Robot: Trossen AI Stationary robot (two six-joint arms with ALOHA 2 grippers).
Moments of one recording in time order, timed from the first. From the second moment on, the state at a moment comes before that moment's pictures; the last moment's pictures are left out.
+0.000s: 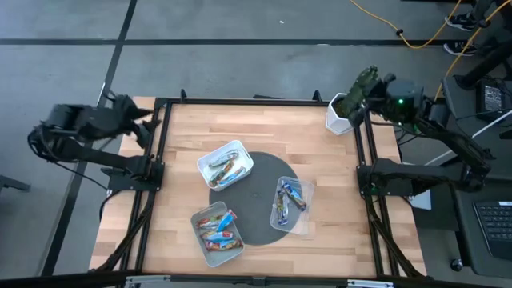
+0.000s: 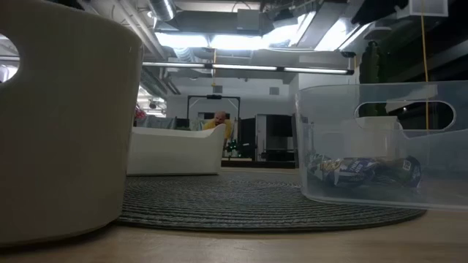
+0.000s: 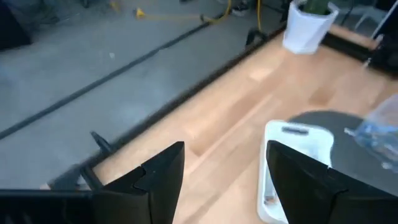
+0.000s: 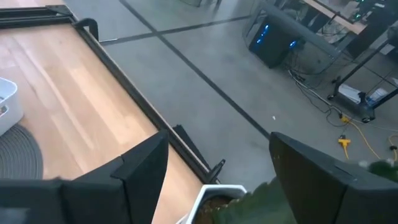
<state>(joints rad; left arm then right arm) -0.03 0.62 1.31 -1.39 -0.65 -0.54 -0.50 0.82 1.25 -0.88 0.39 -0.16</state>
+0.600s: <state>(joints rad) -0.03 0.03 0.56 -0.57 -0.20 -0.35 -0.50 0.76 1.11 -0.72 0.34 -0.14</state>
